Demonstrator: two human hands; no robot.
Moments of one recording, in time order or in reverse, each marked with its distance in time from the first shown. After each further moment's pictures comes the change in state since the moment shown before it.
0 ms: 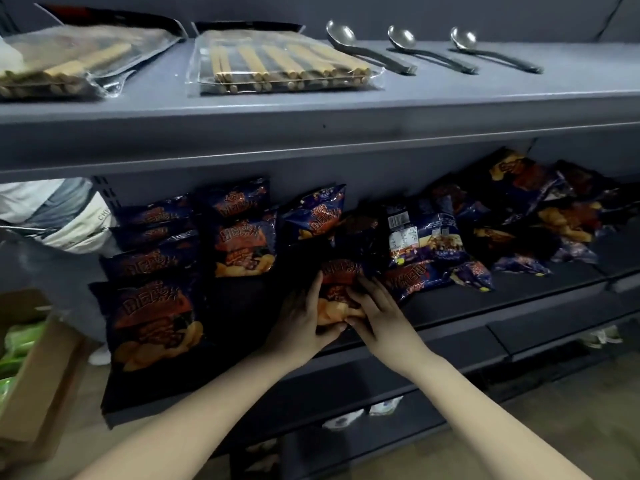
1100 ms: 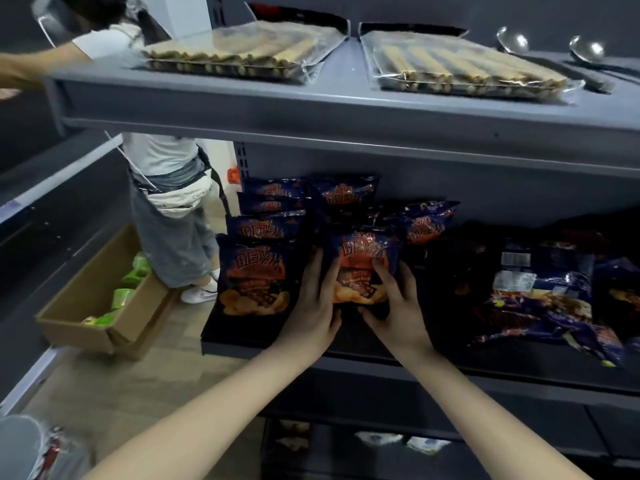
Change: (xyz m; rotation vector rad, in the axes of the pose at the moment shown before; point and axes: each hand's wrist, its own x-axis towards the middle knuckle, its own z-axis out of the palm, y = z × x) left_hand -0.059 -0.028 -0.056 0.133 0.285 -0.129; right_hand 0.059 -0.063 0.050 0.340 0.112 -0.156
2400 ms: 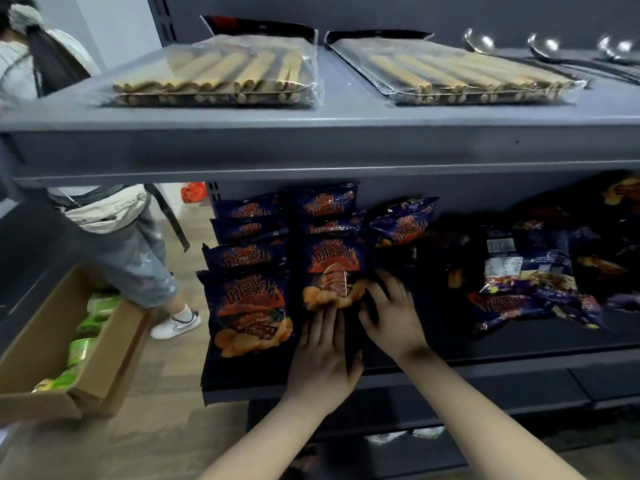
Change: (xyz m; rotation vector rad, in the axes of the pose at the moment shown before) left_hand -0.019 -0.010 0.019 0.421 -0.262 -0.017; right_hand 0.013 -0.002 0.025 -0.407 0.056 0.056
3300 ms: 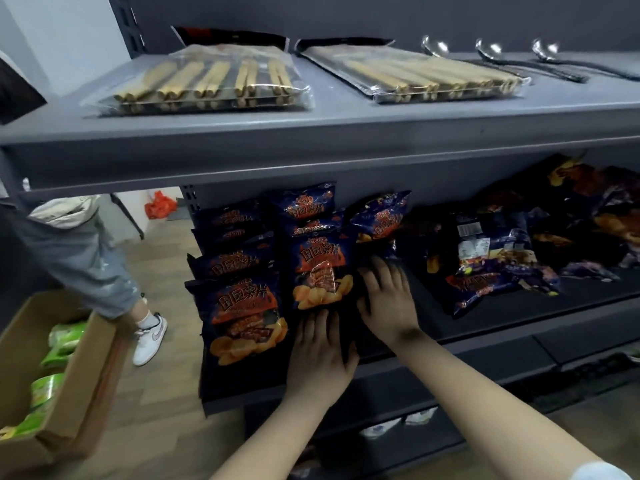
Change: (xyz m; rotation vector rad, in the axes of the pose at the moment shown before) left_hand -0.009 -0.009 -0.005 -0.042 0.009 0.037; right_hand -0.004 -0.011 -0.008 -0.244 -0.010 0.125
